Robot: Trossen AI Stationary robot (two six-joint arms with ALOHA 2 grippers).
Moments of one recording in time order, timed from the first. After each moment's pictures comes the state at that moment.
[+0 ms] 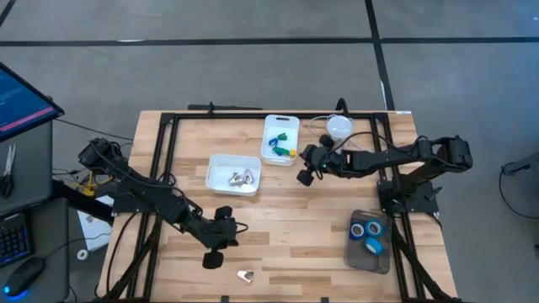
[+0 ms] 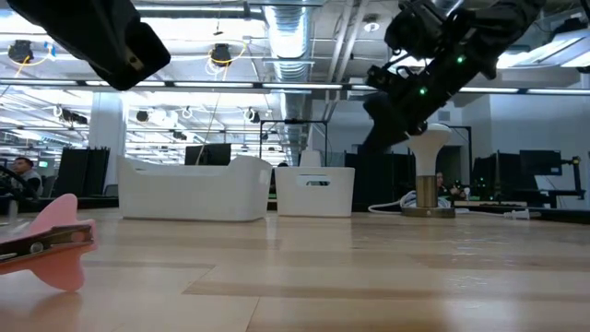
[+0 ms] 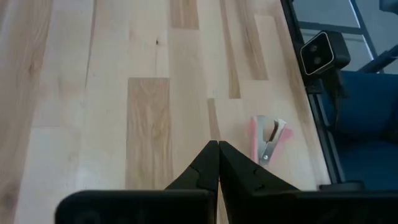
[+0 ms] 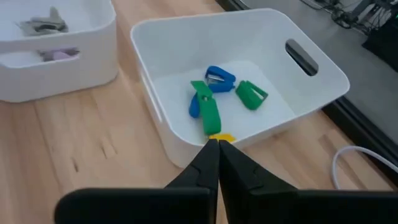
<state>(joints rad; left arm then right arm) -0.58 1.43 0.85 -0.26 -0.17 -0.49 -0.12 1.44 0.68 0.07 0.46 0.12</state>
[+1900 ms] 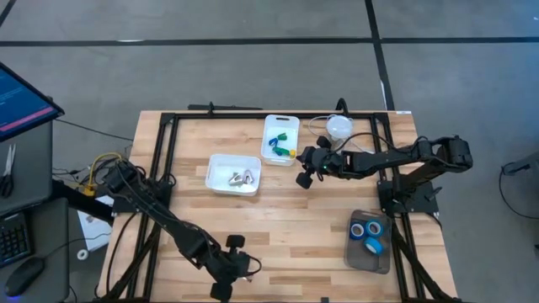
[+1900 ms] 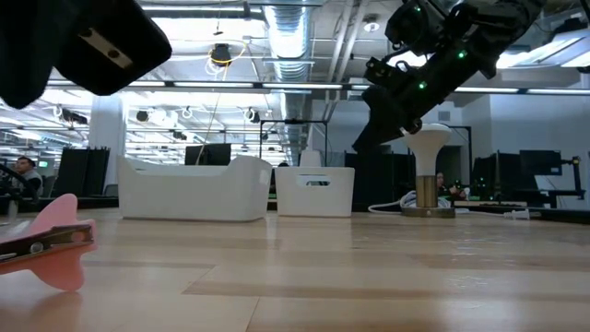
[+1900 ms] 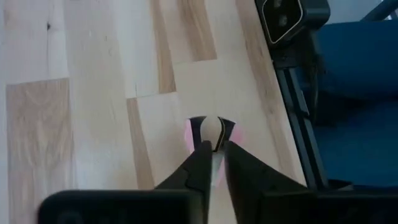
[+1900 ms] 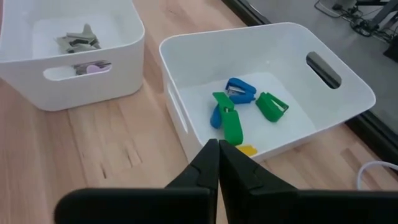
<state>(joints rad) -0.71 1.80 1.15 -0.32 -0.17 -0.50 -0.10 1.44 0.68 0.11 0.42 0.12</state>
